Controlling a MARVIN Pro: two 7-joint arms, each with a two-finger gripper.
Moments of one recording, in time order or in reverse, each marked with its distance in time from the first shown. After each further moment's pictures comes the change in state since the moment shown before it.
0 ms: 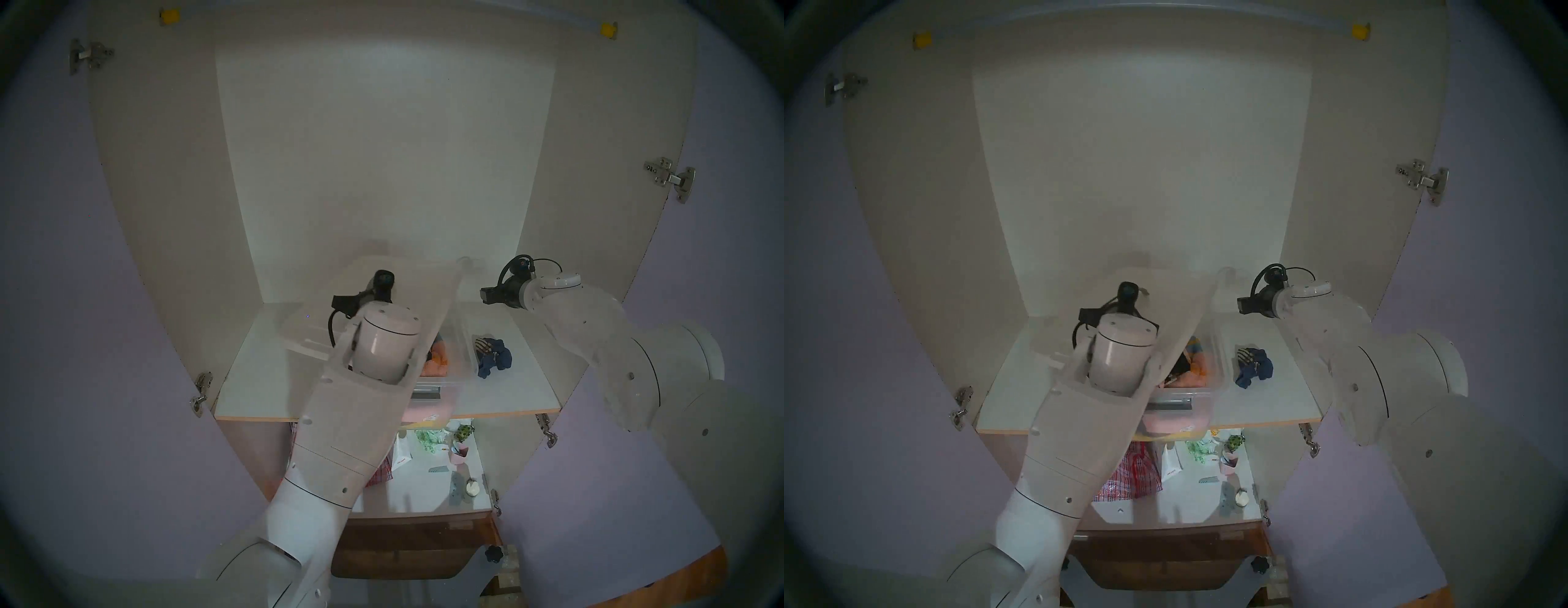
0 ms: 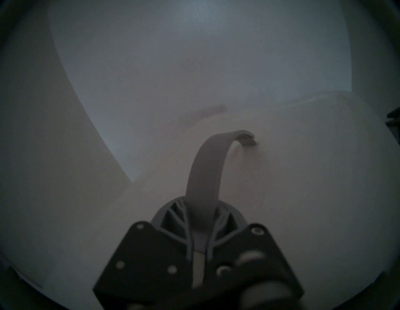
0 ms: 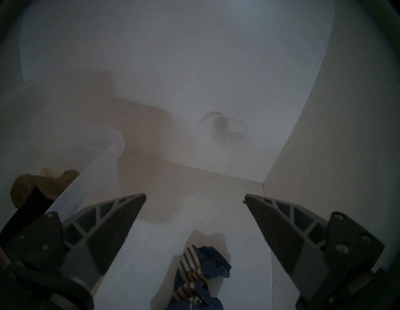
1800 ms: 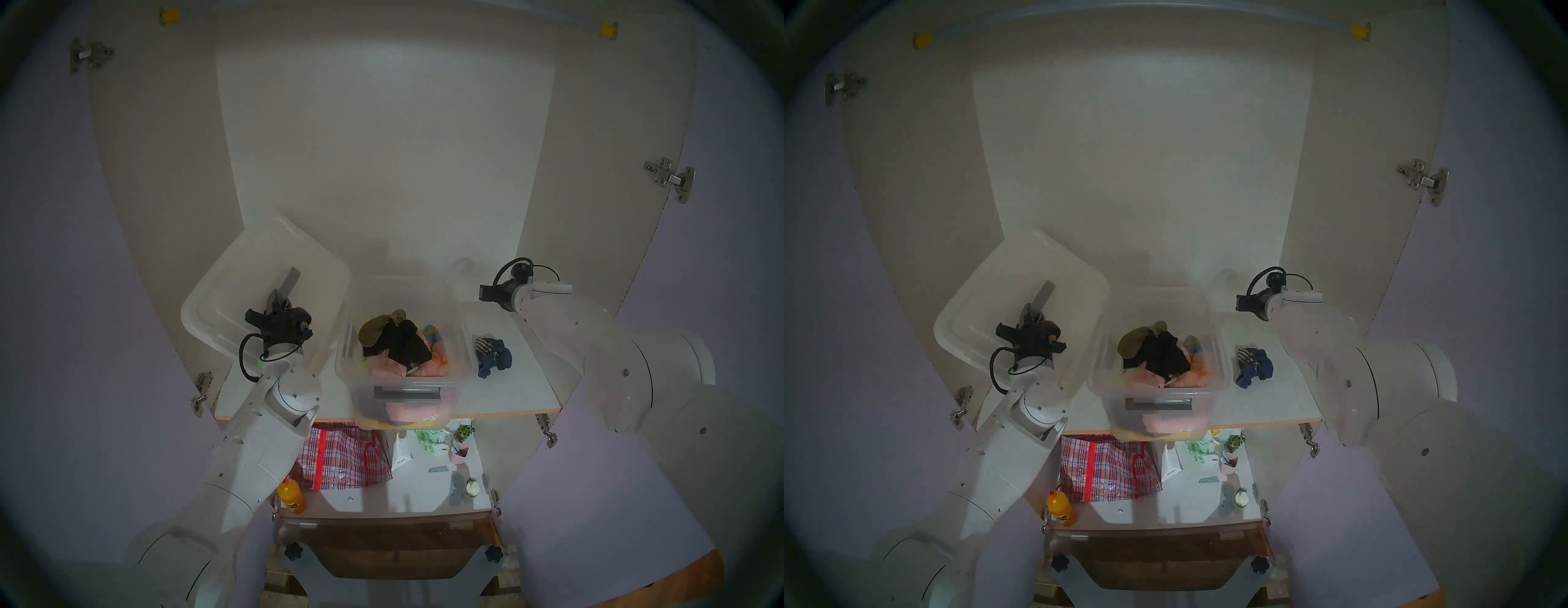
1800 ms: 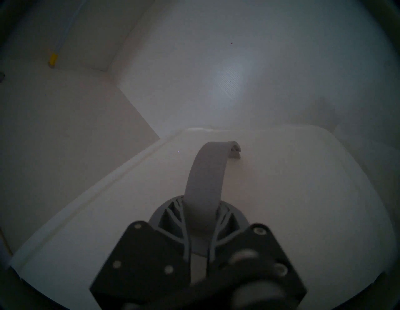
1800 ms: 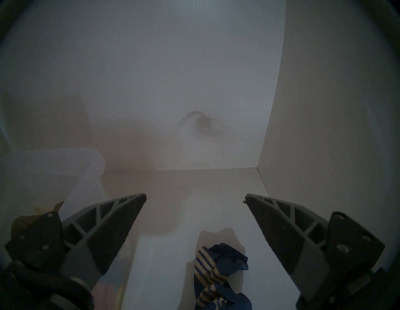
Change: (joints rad) left arm 0.017 0.363 -0.125 0.306 0.385 -0.736 0.038; right arm -0.021 -0.050 0.148 0.013 0.082 0.026 -0.171
